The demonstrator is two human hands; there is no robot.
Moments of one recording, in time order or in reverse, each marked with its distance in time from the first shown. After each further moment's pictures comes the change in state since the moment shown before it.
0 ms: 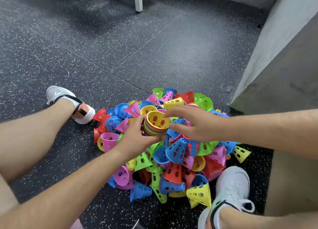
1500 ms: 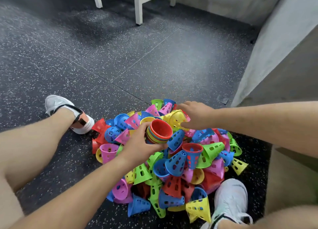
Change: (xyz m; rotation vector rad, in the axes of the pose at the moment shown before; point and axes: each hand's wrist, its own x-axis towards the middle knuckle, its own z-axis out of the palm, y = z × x) left_hand 0.014 0.009 -0.002 0.013 -0.016 0.050; right_hand 0.059 0.059 -0.030 -0.483 -0.188 0.308
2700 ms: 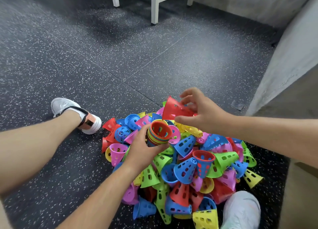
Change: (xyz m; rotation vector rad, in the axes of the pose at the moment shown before) left_hand -0.002 -0.018 -0.003 -0.115 0.190 -0.032; right_hand -0.028 -0.052 -0.041 0.917 0.285 -0.114
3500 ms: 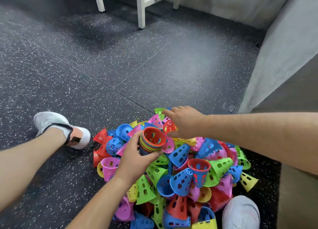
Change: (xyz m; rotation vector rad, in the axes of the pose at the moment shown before) left_hand 0.023 -0.003 -0.003 -0.010 -0.003 0.046; right_hand 0.062 0.035 0.012 -1.119 -0.293 -0.141
